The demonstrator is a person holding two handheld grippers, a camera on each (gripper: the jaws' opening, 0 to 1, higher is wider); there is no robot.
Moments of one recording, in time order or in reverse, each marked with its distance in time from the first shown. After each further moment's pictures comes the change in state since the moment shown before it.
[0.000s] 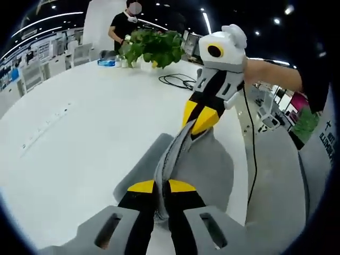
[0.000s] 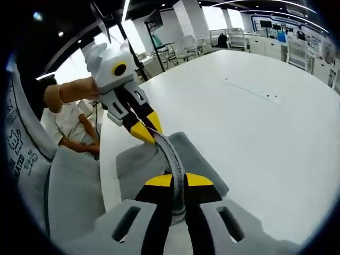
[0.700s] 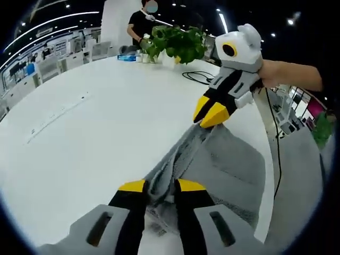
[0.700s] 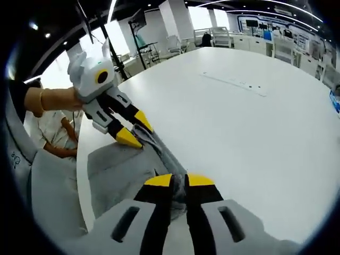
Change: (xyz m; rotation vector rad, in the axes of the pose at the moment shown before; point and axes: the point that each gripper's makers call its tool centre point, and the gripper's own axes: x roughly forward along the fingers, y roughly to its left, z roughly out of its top) left arm 0.010 0.042 -0.016 -0.056 -0.041 0.198; right arm 0.002 -0.041 -0.003 0.042 -0.047 -0.148
